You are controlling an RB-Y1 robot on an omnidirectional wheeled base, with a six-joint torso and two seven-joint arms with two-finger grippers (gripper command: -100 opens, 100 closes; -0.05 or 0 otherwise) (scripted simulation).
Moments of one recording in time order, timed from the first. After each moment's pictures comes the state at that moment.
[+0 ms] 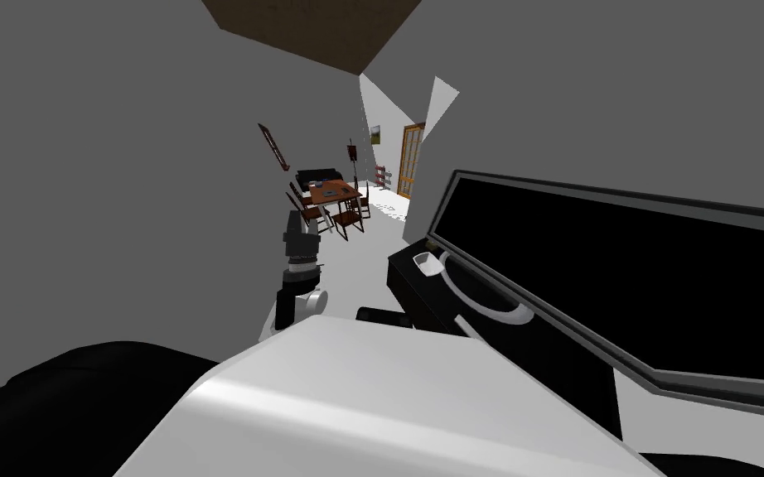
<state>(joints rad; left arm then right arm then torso) 0.51 0.05 0.01 -2.34 0.06 -0.49 -0.14 0.82 -0.69 0.56 -1.35 -0.04 -0.31 0.44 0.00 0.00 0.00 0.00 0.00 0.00</state>
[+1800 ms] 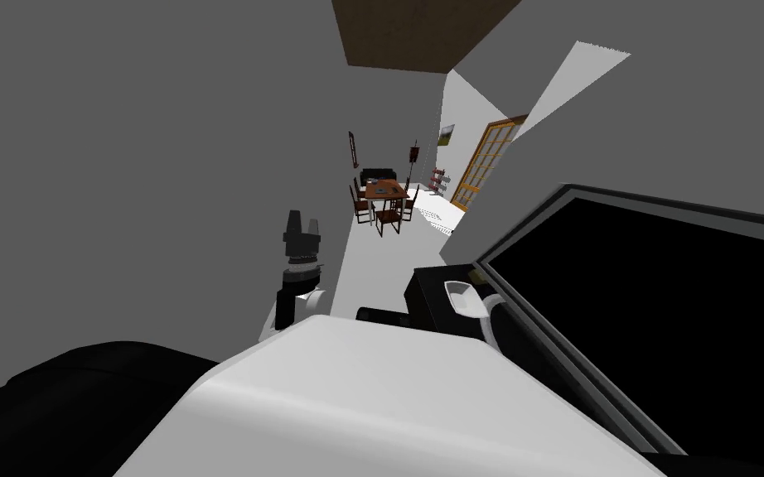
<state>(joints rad) 0.51 0.05 0.01 -2.34 0.06 -0.49 -0.14 0.75 -0.90 0.79 -0.99 -0.14 -0.18 0.65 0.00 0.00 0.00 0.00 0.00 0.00</state>
